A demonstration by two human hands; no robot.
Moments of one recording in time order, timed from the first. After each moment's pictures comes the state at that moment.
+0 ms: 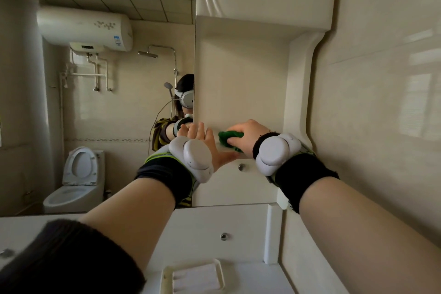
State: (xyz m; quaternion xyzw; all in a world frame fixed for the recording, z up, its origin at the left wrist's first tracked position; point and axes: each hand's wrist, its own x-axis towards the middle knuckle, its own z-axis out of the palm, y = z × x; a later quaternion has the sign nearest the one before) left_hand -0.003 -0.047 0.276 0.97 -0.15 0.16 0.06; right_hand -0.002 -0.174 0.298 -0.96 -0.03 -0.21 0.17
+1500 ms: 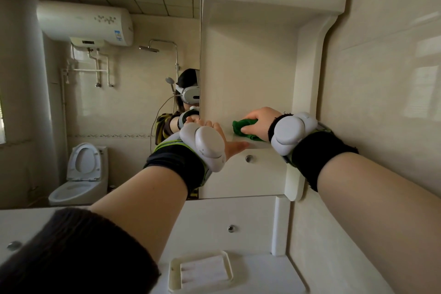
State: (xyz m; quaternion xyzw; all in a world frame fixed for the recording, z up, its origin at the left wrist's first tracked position) left_hand -0.002 -0.051 0.272 0.98 -0.14 0.15 0.04; right_hand -0.001 -0.182 0.306 -0.97 0.00 -0.18 0.17
